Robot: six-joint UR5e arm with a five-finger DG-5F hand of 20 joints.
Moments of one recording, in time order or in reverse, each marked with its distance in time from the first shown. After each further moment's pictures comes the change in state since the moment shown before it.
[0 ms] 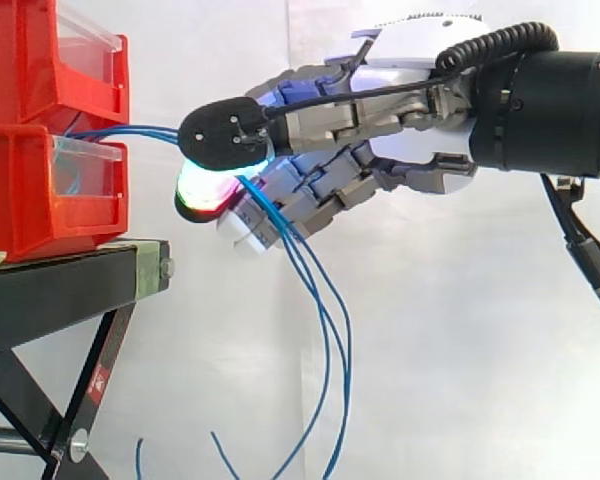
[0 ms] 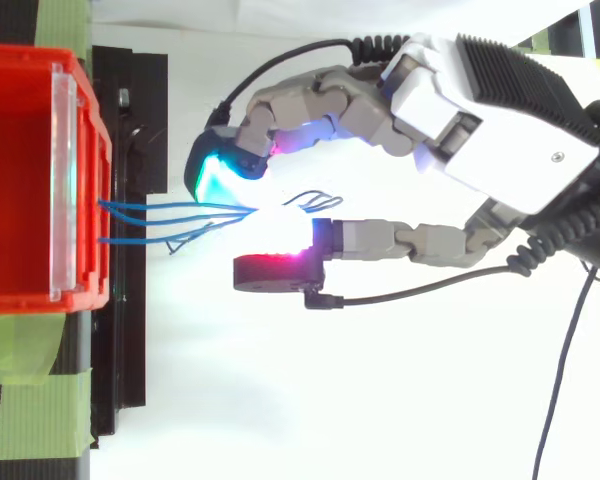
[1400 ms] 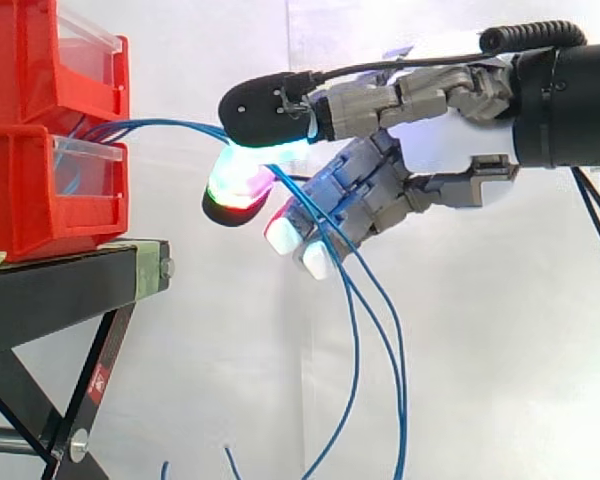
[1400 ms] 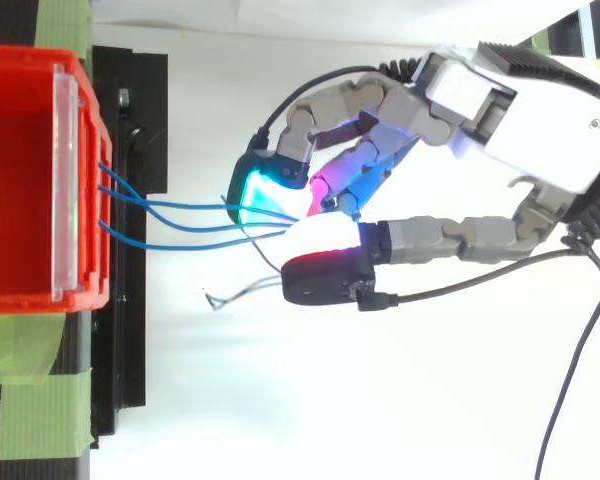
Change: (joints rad) arm 0.000 0.047 0.000 -0.203 -0.001 0.352
